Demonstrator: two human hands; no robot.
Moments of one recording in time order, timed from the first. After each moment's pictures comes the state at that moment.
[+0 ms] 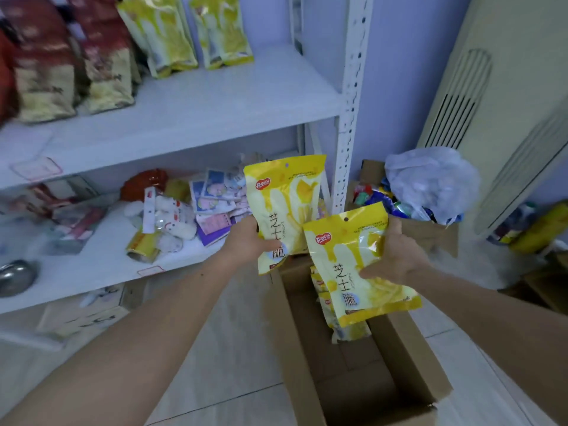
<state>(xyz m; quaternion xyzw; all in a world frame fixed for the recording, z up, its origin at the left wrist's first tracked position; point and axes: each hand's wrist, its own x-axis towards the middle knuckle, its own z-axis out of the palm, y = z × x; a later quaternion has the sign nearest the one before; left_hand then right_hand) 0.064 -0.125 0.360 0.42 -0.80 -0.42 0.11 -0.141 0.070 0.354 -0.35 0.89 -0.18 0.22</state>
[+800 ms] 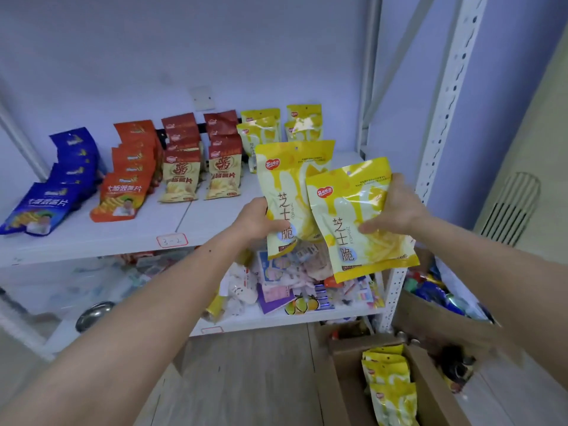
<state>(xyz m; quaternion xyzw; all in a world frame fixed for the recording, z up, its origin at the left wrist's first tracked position) 0.159 -0.243 0.597 0.40 -0.81 -0.38 0.21 -0.071 -0.096 0.615 -0.44 0.84 -0.30 0.12</state>
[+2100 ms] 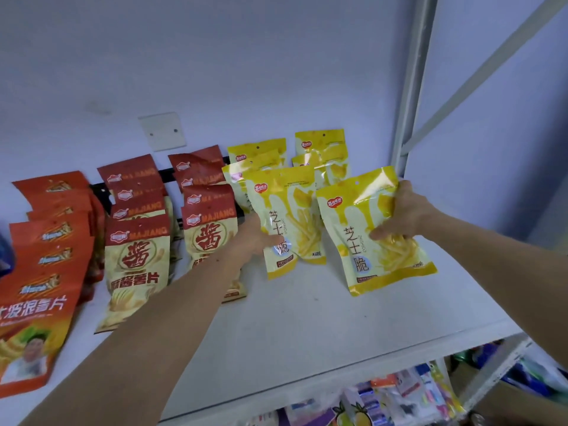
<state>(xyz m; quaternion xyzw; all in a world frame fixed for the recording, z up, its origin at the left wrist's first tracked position) 0.038 -0.664 0.560 0.40 -0.77 -0.45 0.19 -0.187 -0.462 0.617 -0.34 0.89 -0.25 0.16</state>
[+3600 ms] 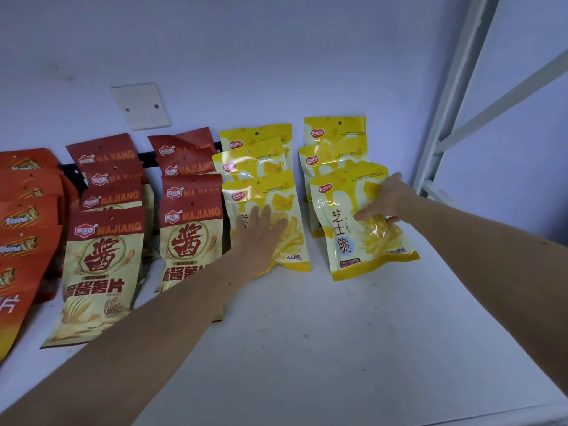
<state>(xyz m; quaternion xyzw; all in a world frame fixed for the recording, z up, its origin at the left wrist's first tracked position) -0.018 -0.694 0.525 0.38 -0.91 0.16 -0.10 -0.267 -0.594 0.589 -0.32 0.87 -0.28 0.24</state>
